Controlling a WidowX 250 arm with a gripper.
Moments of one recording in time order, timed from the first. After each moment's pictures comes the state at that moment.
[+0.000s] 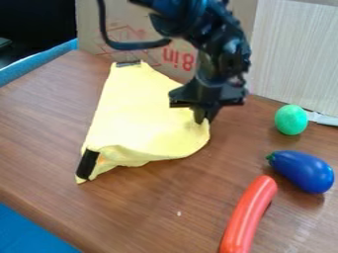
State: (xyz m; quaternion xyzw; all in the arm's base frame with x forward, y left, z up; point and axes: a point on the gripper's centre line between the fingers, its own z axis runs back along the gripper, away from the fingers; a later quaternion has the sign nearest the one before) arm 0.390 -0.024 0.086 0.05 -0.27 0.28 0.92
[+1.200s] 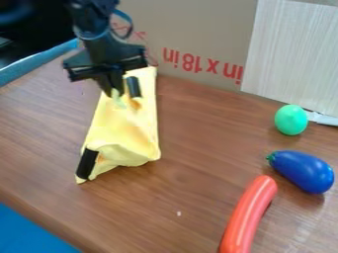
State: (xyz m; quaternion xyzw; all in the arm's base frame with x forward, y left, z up) arm 0.319 0.101 0.129 0.01 -0.22 0.36 0.91
